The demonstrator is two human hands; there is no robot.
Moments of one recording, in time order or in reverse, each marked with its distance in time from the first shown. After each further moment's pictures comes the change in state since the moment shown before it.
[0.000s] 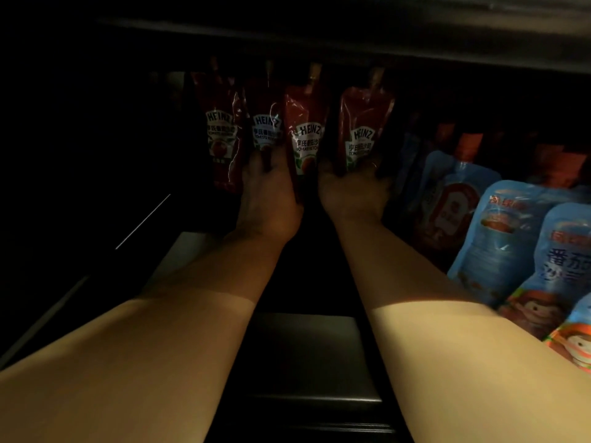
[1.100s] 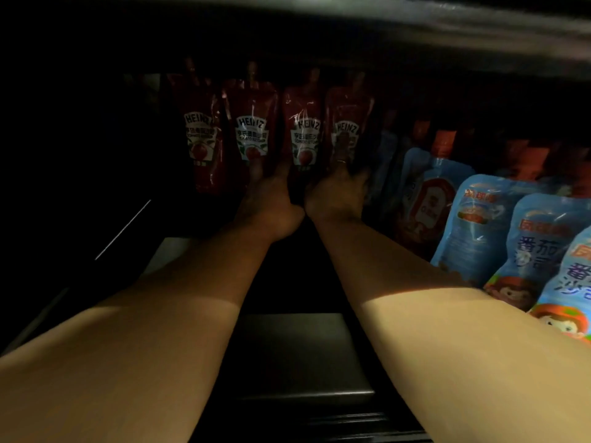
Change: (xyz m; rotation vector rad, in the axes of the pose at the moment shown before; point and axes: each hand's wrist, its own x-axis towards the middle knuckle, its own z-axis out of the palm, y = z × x) left_hand 0.015 -0.005 0.017 0.020 -0.249 0.038; right_hand 0.012 0.013 0.013 -0.218 -0.013 -0.163
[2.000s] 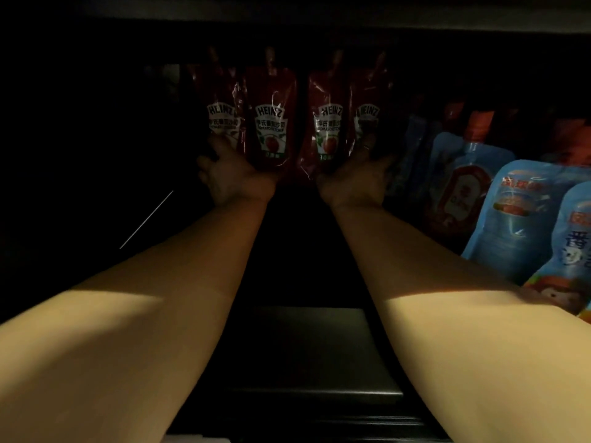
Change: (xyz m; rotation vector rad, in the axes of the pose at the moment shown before) left_hand 0.027 -0.033 -0.025 -0.207 0.427 -0.545; right_hand 0.010 -0.001 0.007 0.060 -0.035 0.089
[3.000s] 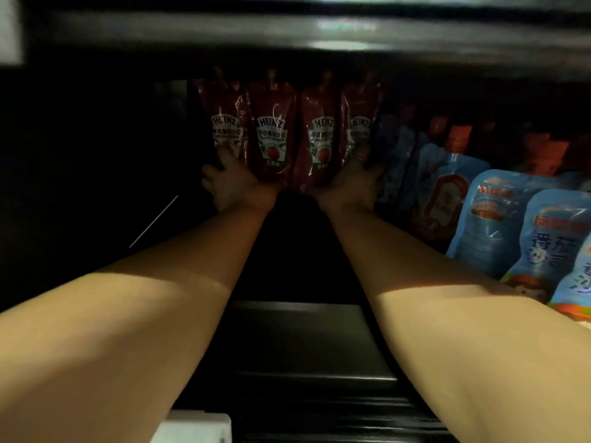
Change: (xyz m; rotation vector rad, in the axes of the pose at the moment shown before) left_hand -0.011 -0.005 -0.003 0.059 0.001 0.083; right_hand -0.002 0.004 -0.002 0.084 -0.003 -0.046
